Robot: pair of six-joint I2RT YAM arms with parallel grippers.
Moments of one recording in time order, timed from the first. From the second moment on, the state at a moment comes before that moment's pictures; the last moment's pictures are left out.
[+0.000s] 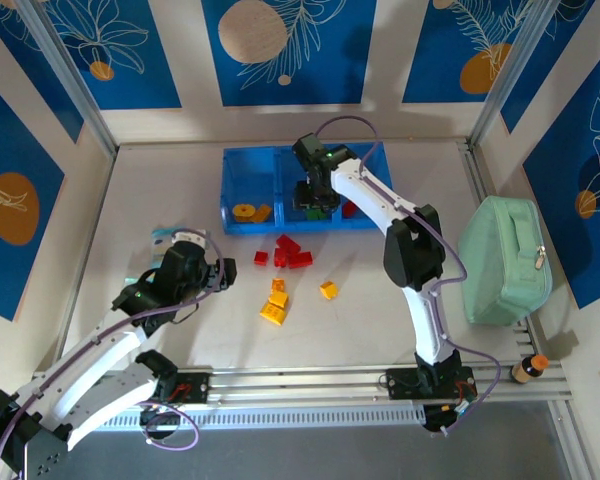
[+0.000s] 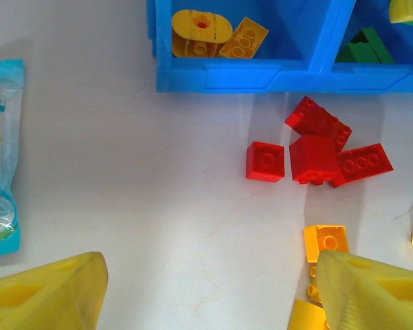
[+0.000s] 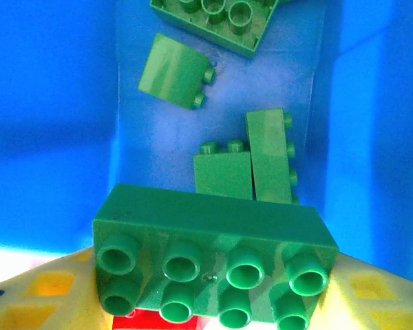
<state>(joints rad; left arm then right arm) -0.58 0.81 0.65 -0.58 -0.21 -0.49 0.55 2.20 2.06 -1.10 0.05 0.45</state>
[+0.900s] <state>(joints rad) -0.59 0.86 0.65 -0.57 -0.14 -0.47 0.57 2.03 1.97 -1.10 0.06 0.45</state>
